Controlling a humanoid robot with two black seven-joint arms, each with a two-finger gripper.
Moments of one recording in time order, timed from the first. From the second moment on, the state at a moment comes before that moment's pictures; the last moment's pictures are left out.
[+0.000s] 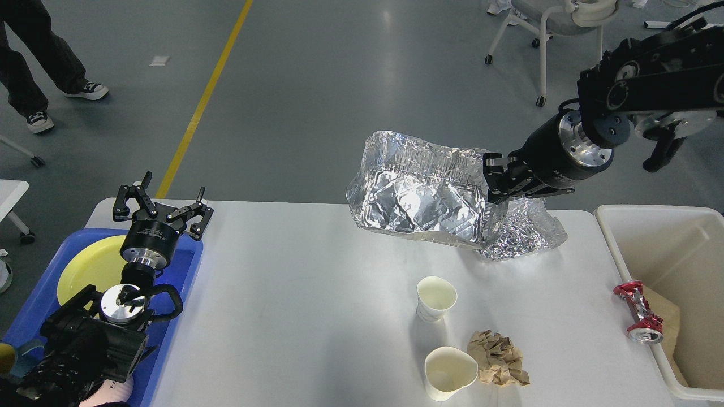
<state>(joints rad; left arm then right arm) -0.61 0.14 -1.17 -0.32 -0.24 -0.66 -0.11 2.17 -0.32 -1.24 1.44 0.00 0.41 0.00</state>
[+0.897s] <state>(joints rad) -0.61 0.14 -1.17 -0.32 -0.24 -0.66 -0.11 1.06 -0.57 -1.31 0.32 0.27 0.09 0.00</state>
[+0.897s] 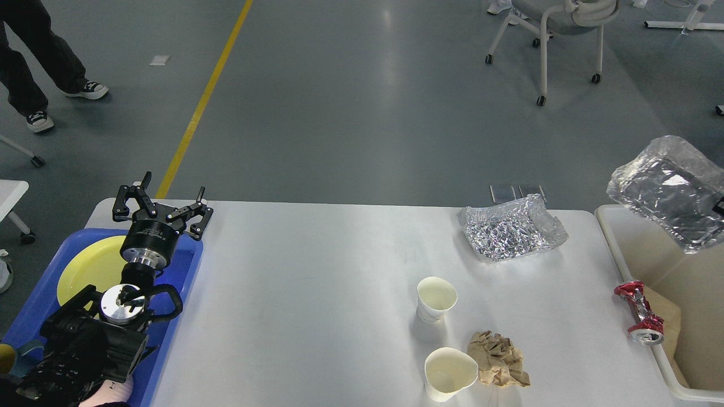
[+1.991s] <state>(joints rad) -0.61 0.14 -1.17 -0.32 -0.24 -0.66 -0.11 0.63 -0.46 -1.00 -0.07 0.37 0.01 -0.08</state>
